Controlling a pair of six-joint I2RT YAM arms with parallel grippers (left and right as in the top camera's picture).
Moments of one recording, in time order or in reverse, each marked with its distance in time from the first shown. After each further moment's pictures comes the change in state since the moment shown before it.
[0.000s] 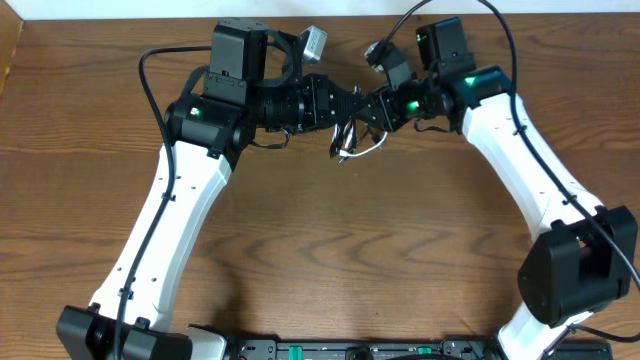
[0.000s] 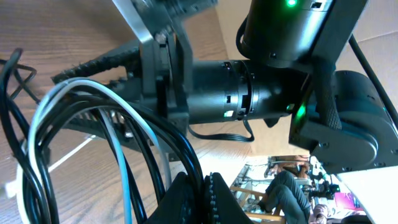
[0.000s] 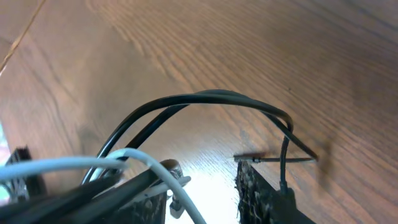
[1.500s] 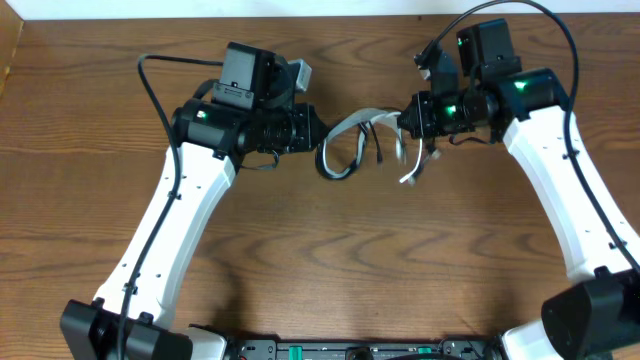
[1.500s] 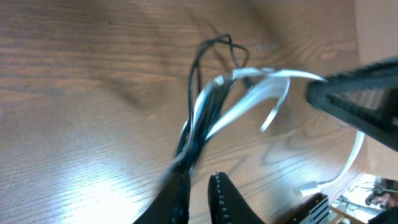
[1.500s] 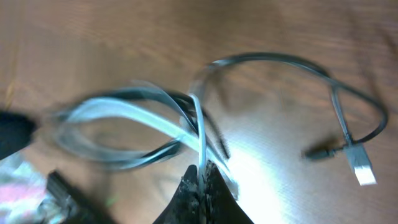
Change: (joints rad) left arm -0.013 0.003 -0.057 -0.235 -0.399 0.214; right arm -0.089 -0.166 -0.007 -0.297 0.082 0.200
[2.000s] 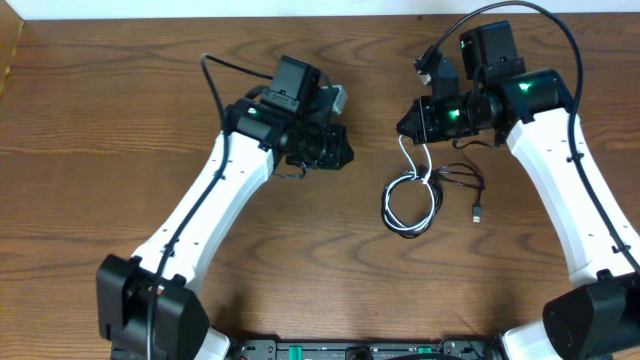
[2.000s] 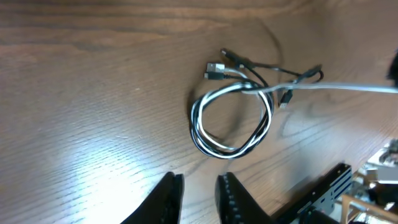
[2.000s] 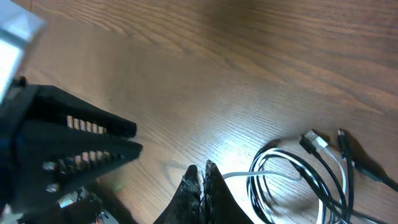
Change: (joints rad) left arm -0.119 0.123 -0.023 0.000 -0.018 0.035; right arm -0.006 -0.008 0.000 -0.036 -0.030 -0.019
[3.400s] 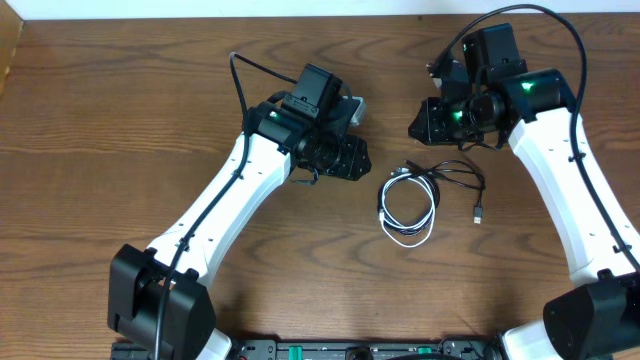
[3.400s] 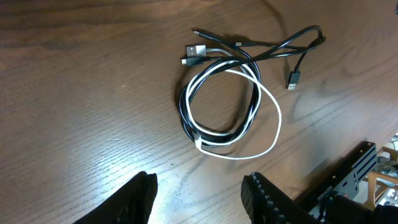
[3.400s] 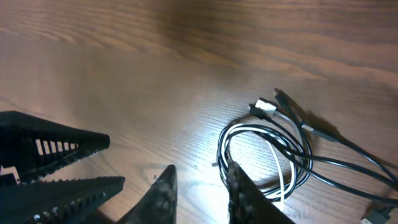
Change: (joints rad) left arm -0.061 0.029 0.000 0.001 -0.026 0.075; right arm -0.006 0.000 0.000 -0.053 0.155 0.083
